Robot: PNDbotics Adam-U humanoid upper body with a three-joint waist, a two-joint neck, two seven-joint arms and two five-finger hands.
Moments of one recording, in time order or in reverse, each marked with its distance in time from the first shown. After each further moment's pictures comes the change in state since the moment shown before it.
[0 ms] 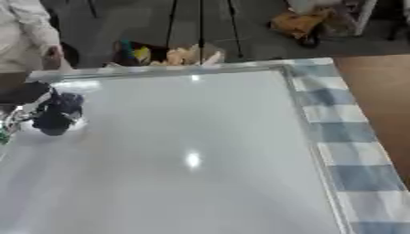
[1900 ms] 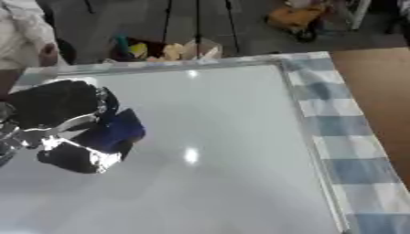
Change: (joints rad) left arm 0.073 0.114 -0.253 -0.685 0.149 -0.145 -0.217; right arm -0.010 0.000 0.006 0.000 0.000 -0.007 0.001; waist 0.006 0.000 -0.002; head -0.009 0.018
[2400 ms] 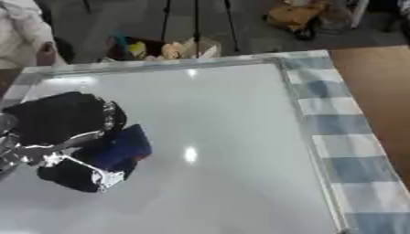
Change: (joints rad) left arm 0.019 0.017 -0.049 -0.031 0.001 -0.037 0.002; right arm 0.000 0.000 0.000 0.000 0.000 -0.002 -0.001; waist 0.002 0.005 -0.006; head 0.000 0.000
